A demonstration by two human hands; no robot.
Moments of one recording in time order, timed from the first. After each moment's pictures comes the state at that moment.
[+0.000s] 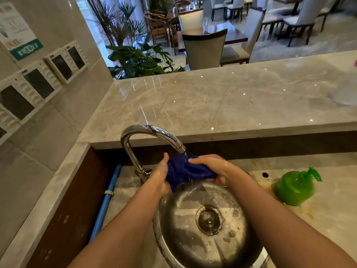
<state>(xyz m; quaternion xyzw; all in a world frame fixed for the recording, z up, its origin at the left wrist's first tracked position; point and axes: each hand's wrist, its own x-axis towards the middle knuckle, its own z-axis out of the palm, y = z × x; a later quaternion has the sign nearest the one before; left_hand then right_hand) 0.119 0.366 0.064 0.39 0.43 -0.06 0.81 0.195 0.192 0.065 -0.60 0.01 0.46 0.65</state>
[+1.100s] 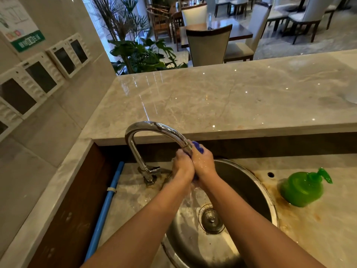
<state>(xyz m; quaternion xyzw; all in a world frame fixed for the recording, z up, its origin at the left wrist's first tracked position) 0.134 0.307 0.087 0.54 0.46 0.06 0.70 0.153 0.263 0.081 -0.64 0.03 0.19 0.74</state>
